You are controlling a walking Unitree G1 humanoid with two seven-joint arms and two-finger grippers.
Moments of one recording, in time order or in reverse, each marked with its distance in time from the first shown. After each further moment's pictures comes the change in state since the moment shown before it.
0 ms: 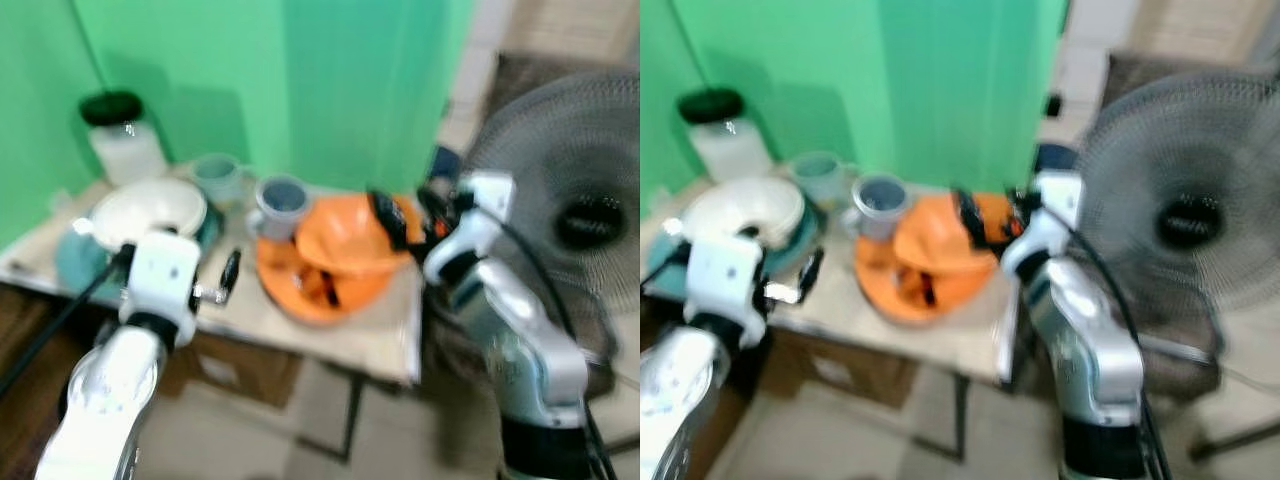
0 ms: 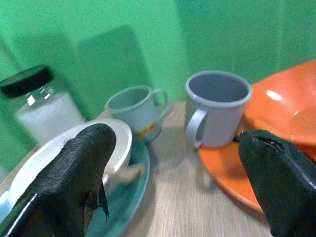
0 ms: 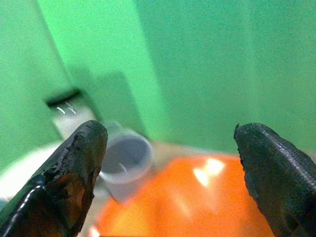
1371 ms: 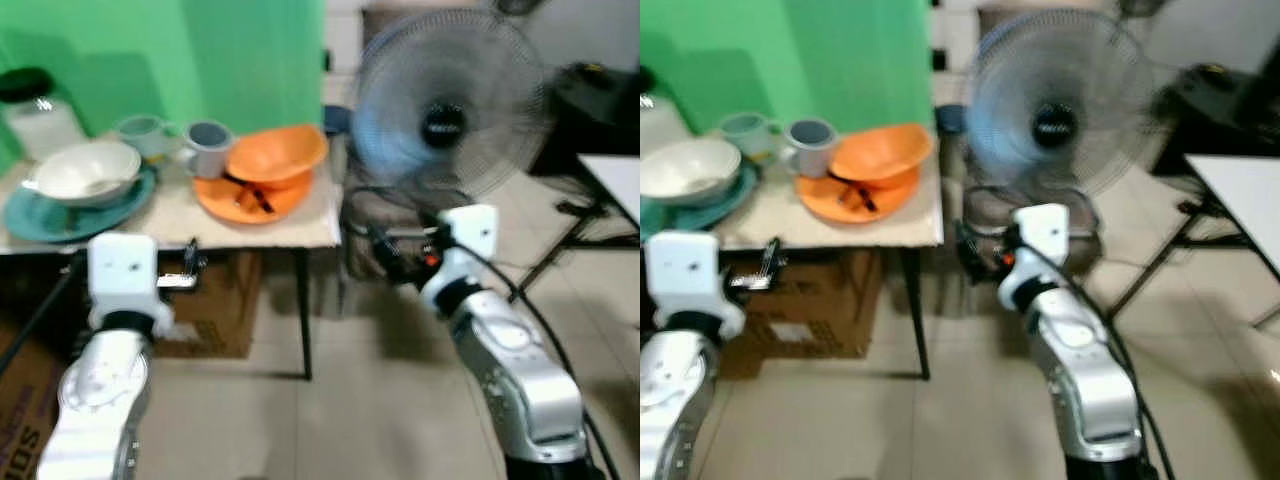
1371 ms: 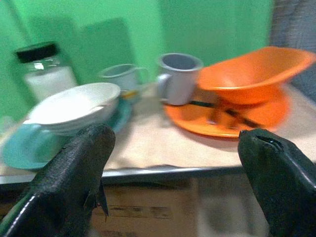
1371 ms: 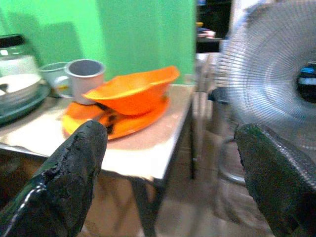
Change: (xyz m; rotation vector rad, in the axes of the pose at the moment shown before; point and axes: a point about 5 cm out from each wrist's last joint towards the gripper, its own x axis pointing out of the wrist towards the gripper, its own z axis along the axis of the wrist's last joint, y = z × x) left arm -0.004 0.029 -0.018 -0.092 0.029 0.312; right arm -0.018 0.007 -0.034 -0.211 0.102 -0.051
